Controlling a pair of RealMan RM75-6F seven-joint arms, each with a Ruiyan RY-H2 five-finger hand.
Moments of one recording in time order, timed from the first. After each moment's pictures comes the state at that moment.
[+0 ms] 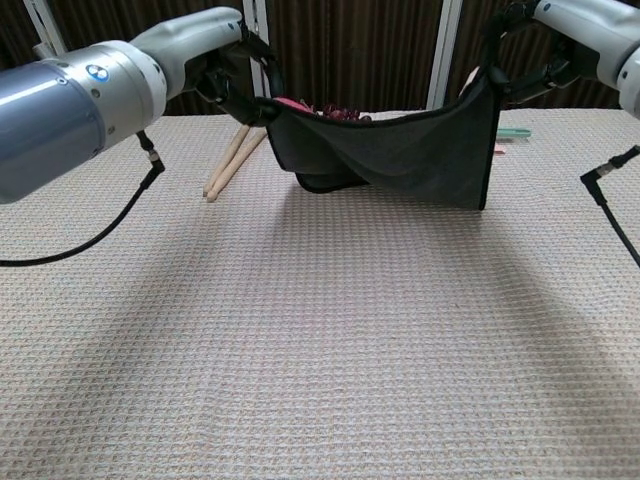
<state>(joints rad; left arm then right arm) -0.94 -1.62 -0.33 -1.71 0.79 1.26 0.44 0.70 -1.49 0.30 -1.61 -1.06 1.29 -0.24</state>
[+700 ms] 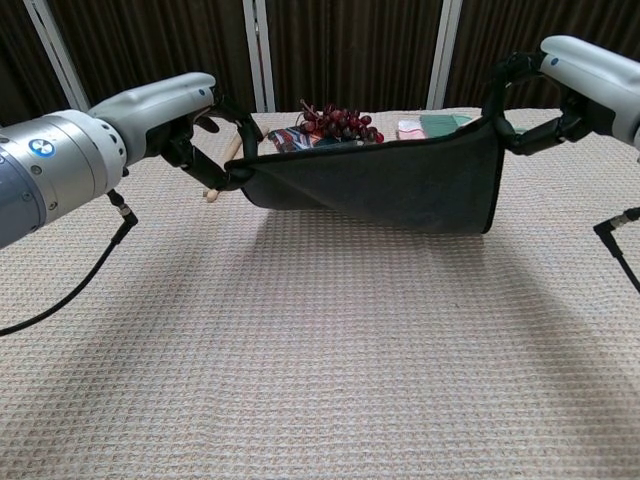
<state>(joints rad) -0.83 -1.61 -0.22 -1.79 0.86 1.27 0.42 0.62 -1.51 0.22 -1.66 -1.12 1.33 -0.25</state>
